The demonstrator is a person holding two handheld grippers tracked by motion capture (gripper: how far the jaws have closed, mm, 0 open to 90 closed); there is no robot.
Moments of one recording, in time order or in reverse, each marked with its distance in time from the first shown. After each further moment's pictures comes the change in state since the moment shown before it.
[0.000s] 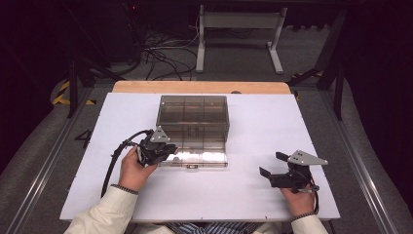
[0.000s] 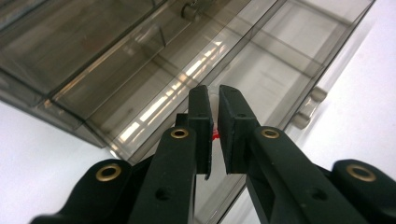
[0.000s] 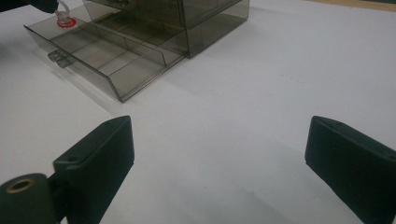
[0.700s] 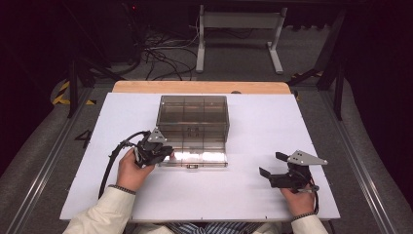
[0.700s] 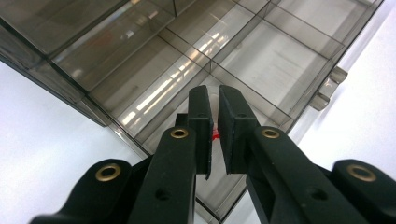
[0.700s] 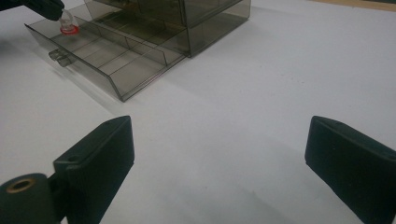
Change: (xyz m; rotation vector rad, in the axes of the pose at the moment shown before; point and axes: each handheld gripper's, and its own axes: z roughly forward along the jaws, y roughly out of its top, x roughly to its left) left arm 0.007 -0.010 0.005 0.032 -0.011 -0.027; right arm 0.001 0.000 0.000 -0.002 0.004 0.005
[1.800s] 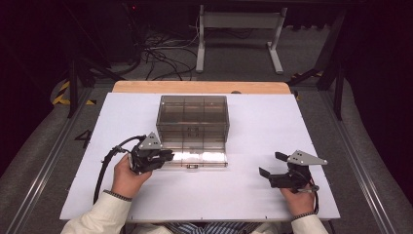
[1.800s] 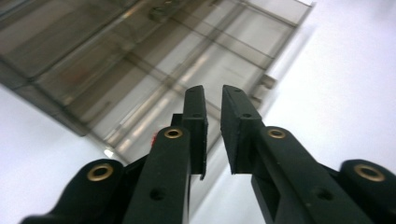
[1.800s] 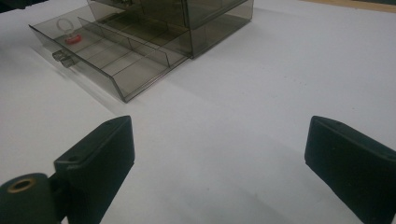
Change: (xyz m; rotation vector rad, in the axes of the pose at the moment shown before) left arm -0.022 -0.003 -0.029 -0.090 -0.081 0.057; right arm -0.001 0.000 0.000 -0.002 0.007 -0.015
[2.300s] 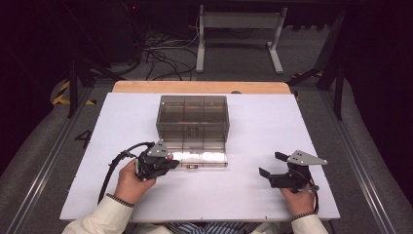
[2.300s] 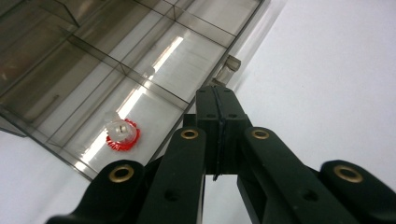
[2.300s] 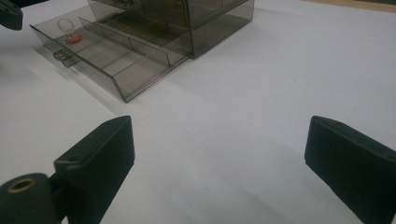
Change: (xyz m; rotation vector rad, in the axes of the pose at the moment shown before) left arm -0.014 -0.002 0.013 0.073 -0.063 0.029; right arm 0.000 0.000 0.000 0.000 0.003 -0.001
